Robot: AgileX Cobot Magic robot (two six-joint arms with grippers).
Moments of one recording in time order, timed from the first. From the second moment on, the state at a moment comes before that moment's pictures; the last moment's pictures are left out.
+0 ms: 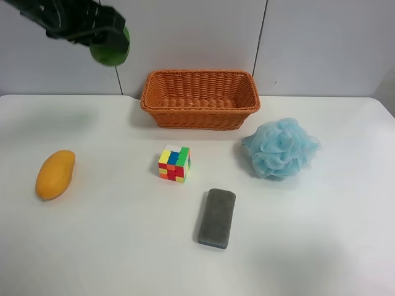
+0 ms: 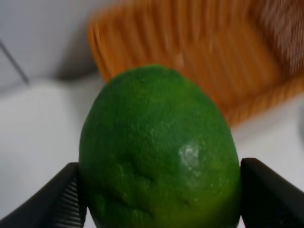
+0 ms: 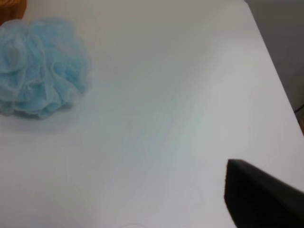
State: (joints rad) left arm -0.37 1.55 -1.35 -0.07 0.53 0.07; right arm 0.02 0.00 -0.48 0.00 1.06 -0.02
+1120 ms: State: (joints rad) left arm -0.47 2.18 -1.73 -0.15 0.32 0.07; right arm 0.02 0.00 -0.48 0.00 1.06 -0.02
